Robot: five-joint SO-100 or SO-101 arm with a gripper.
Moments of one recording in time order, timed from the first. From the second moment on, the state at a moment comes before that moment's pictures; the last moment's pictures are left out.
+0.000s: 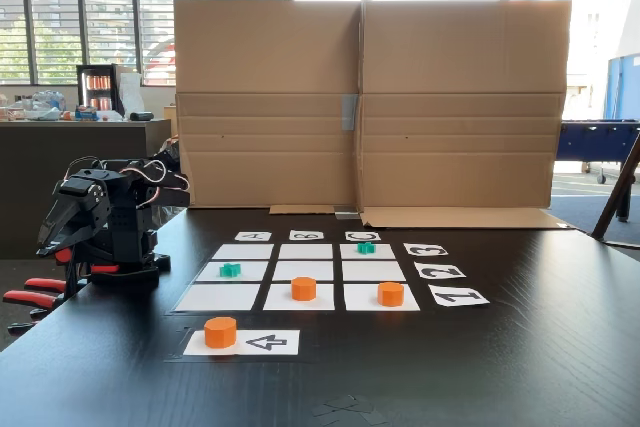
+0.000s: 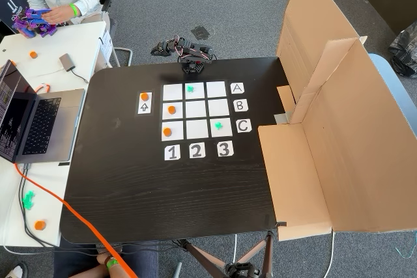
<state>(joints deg) 99.7 190.3 174.7 42.4 77.3</state>
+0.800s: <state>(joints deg) 94.1 173.1 167.3 41.7 79.0</state>
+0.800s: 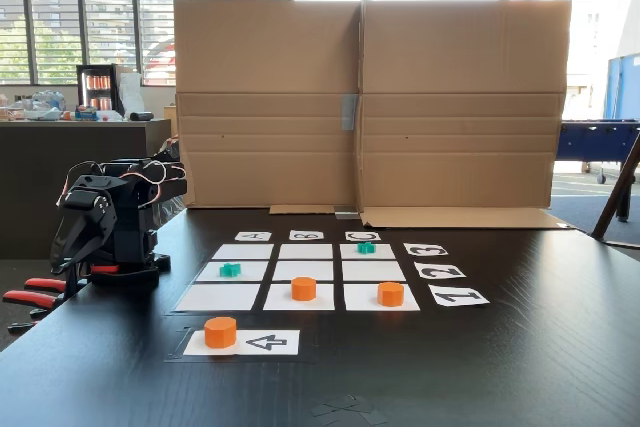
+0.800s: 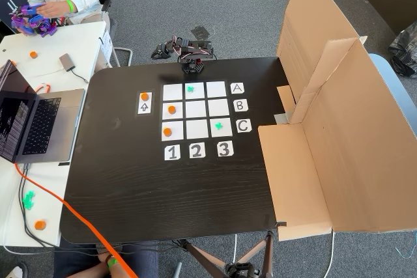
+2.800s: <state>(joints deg) 62.8 90.2 85.9 89.6 71.8</state>
